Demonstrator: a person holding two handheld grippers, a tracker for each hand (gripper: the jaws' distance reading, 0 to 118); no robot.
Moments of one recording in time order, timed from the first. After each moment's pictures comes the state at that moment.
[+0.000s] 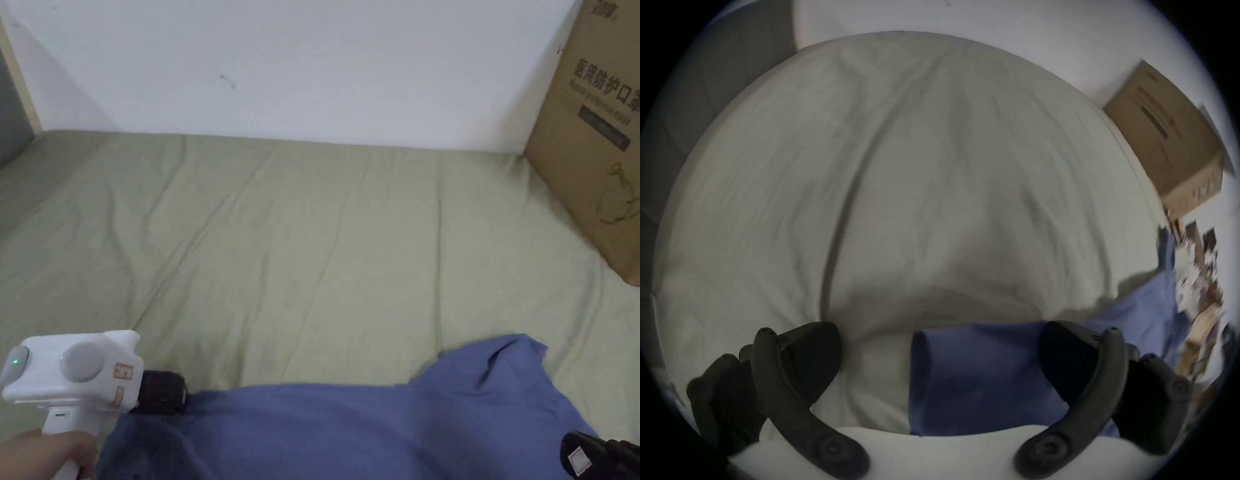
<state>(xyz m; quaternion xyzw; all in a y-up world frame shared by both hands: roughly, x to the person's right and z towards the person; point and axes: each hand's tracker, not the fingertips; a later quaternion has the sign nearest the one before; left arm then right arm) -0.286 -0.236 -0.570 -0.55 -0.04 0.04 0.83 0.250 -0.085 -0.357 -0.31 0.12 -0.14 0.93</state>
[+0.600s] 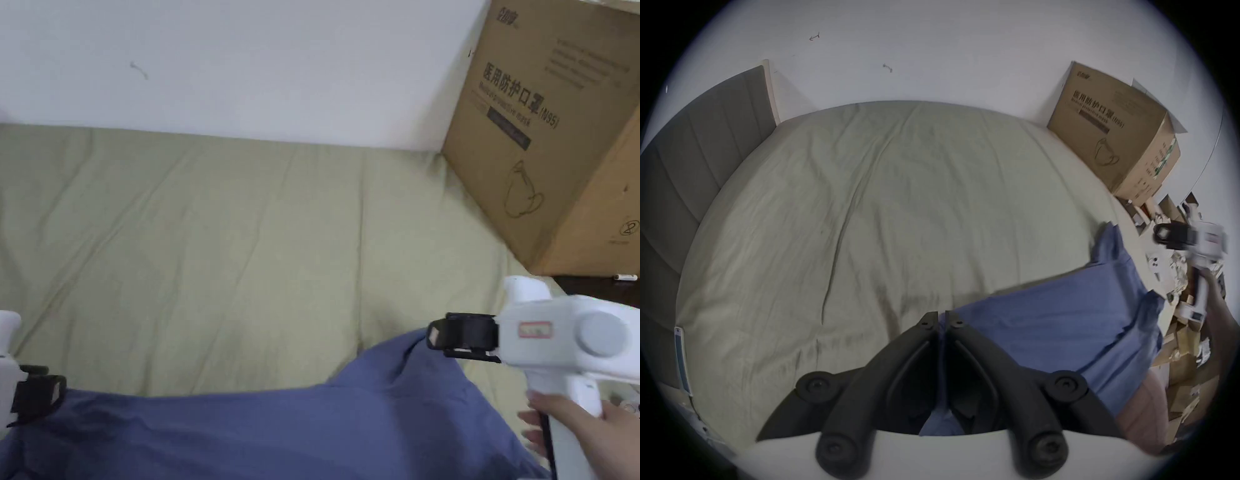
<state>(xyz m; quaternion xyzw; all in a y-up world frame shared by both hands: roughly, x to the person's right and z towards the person) -0.253 -0.123 -0.509 -0.45 -0.10 0.04 0.89 0.314 -0.130 -0.577 -0.48 0.04 -0.12 0.87</state>
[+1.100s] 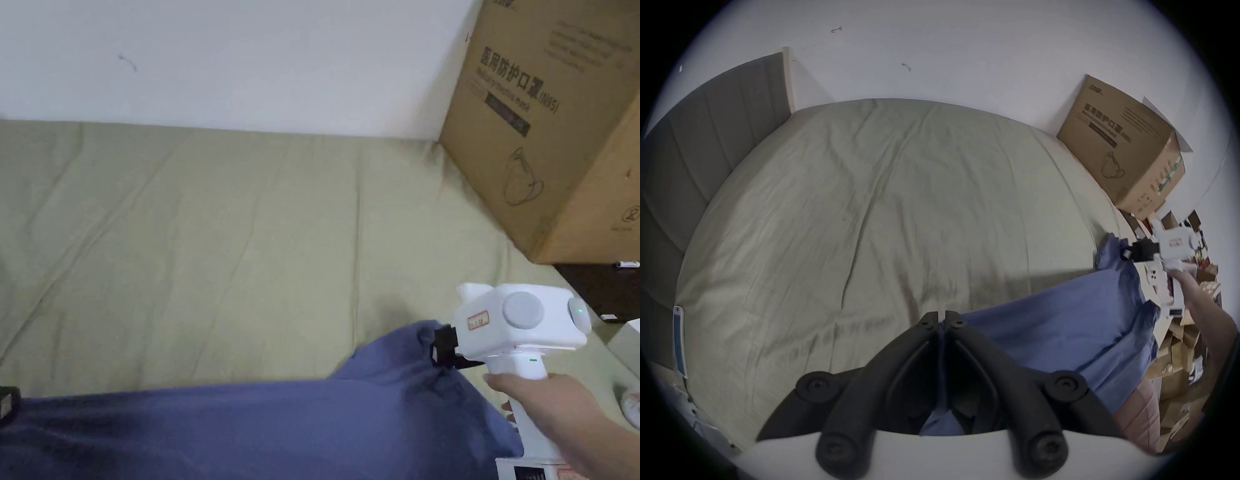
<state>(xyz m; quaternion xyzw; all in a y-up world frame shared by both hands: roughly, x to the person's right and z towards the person) -0.273 -0.126 -0.503 -0.45 -0.07 0.06 0.89 0.302 -0.170 -0.605 -0.52 0.04 -0.06 0.85</state>
